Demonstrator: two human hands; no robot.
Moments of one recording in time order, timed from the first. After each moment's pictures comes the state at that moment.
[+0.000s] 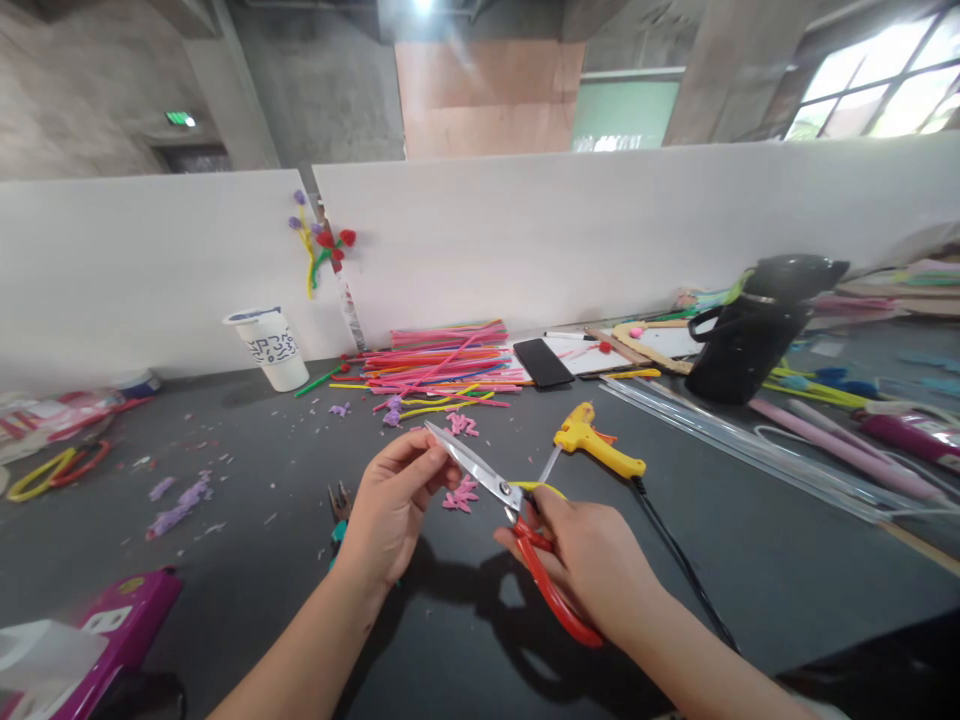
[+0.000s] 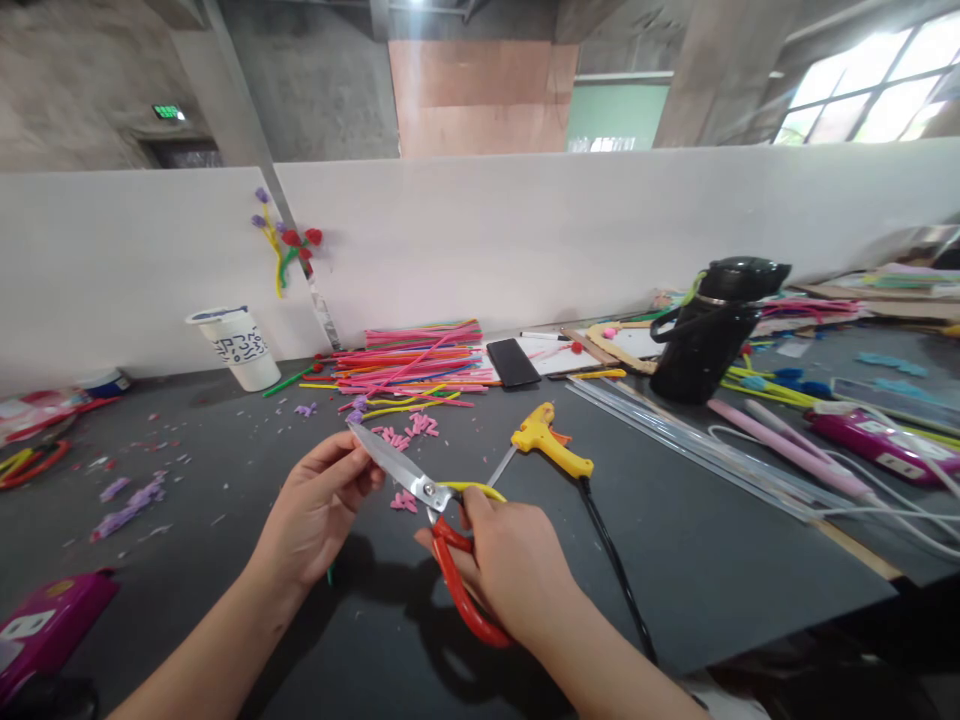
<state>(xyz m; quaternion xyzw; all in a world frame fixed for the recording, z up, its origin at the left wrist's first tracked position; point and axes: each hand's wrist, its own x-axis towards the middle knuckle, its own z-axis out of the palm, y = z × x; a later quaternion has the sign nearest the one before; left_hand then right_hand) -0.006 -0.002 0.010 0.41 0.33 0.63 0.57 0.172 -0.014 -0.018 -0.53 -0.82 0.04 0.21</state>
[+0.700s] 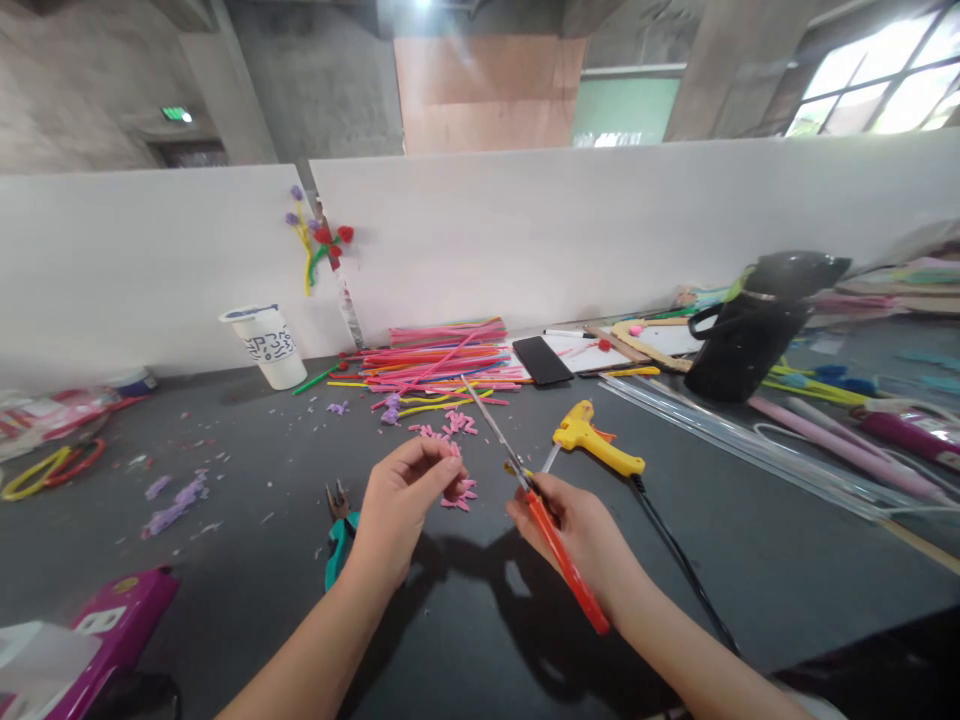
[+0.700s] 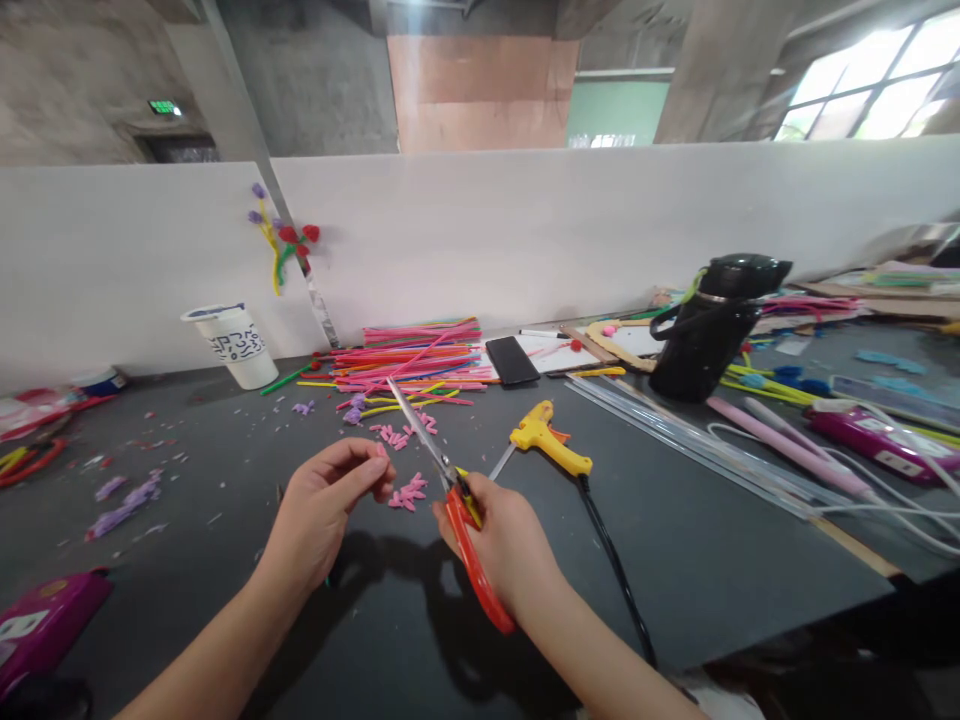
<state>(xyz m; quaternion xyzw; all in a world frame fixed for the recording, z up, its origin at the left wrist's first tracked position) 0.001 -0.003 0.009 0.47 0.44 0.58 0.50 0.164 -0.008 -0.017 -0.54 -0.70 0.33 0.34</state>
